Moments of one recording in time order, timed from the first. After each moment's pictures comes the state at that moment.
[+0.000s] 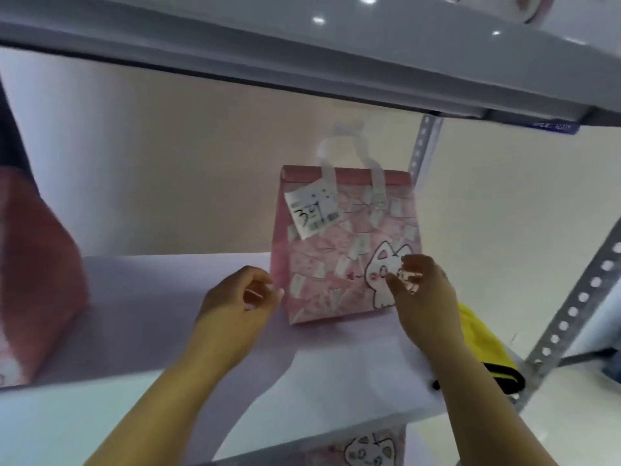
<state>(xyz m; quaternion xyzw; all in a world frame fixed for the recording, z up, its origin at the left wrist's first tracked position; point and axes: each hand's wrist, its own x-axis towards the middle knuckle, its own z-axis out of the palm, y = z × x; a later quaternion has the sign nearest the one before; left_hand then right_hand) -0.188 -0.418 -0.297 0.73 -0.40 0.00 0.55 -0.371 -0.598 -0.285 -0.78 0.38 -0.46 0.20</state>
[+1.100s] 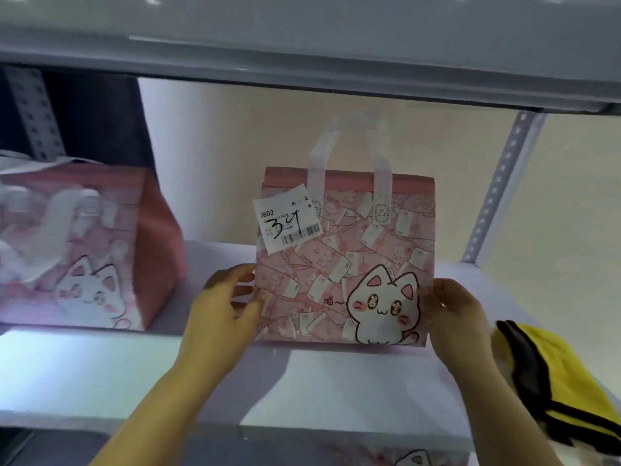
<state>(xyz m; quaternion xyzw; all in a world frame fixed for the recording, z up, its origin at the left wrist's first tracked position) -0.178 -0.347 -0.300 0.78 -0.33 0.11 0.53 -0.344 -0.575 -0.292 -0.73 0.34 -0.41 0.43</state>
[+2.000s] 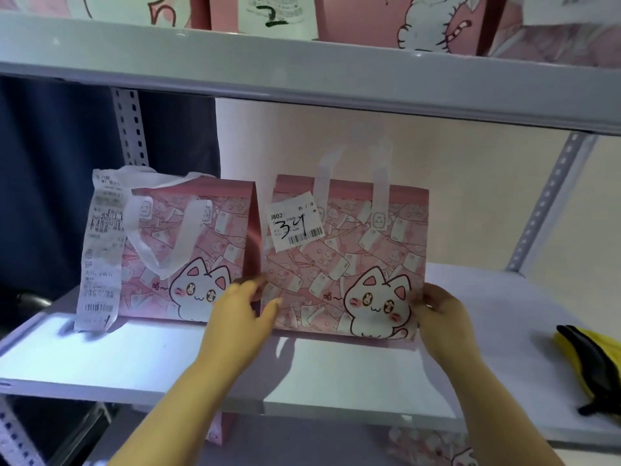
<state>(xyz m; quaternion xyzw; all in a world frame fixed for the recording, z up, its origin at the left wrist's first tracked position) -0.123 -0.238 -0.298 0.83 -0.30 0.13 0.45 -0.272 -0.469 -0.296 -0.75 0.31 -0.35 0.47</state>
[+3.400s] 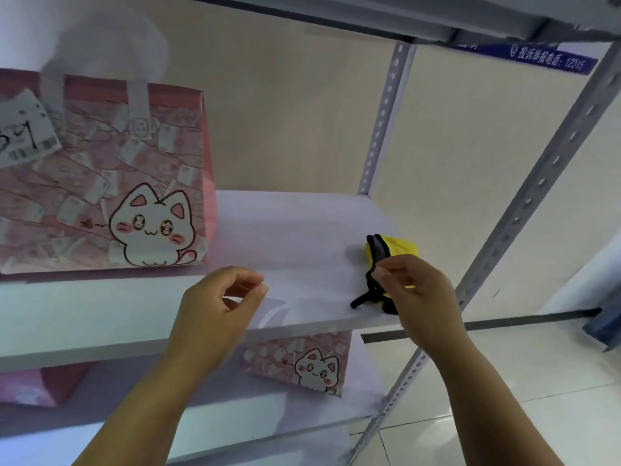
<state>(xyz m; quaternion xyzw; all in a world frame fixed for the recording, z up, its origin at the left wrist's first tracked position) -0.325 -0.406 -0.328 0.74 -0.38 -0.02 0.55 -0.501 -0.595 -0.313 -0.78 0.31 -0.39 0.38</state>
